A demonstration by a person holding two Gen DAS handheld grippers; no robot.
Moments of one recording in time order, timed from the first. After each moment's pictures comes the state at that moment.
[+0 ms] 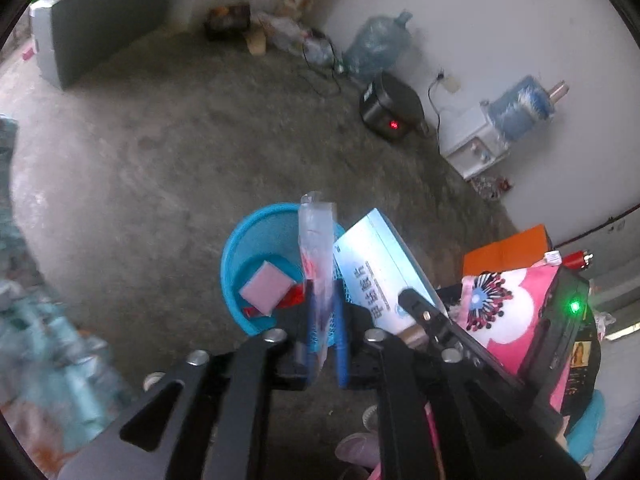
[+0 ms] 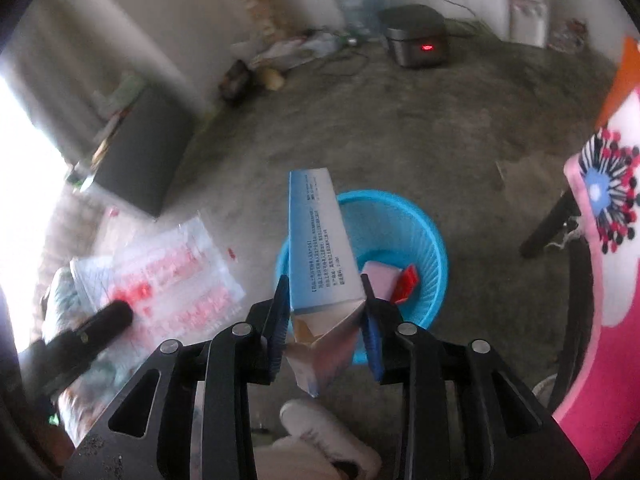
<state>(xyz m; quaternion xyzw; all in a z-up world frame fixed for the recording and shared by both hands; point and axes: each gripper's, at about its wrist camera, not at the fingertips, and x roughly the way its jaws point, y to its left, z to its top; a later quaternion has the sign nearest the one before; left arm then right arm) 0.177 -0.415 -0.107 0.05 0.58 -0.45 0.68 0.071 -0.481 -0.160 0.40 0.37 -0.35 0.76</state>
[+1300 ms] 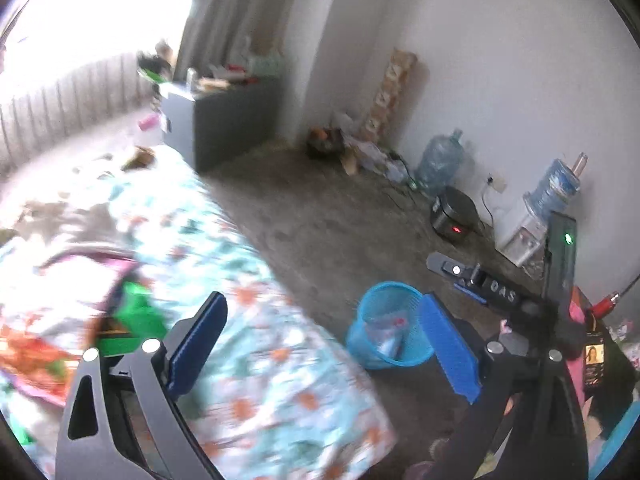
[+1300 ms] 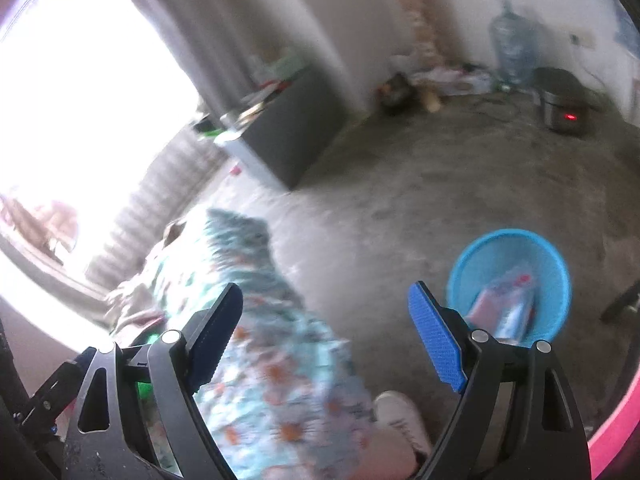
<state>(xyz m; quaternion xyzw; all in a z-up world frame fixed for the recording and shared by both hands) 0.140 -0.109 0.073 0.02 0.39 -0.33 0.86 0.135 -0.316 -0.024 0.31 0.33 -0.11 0.89</state>
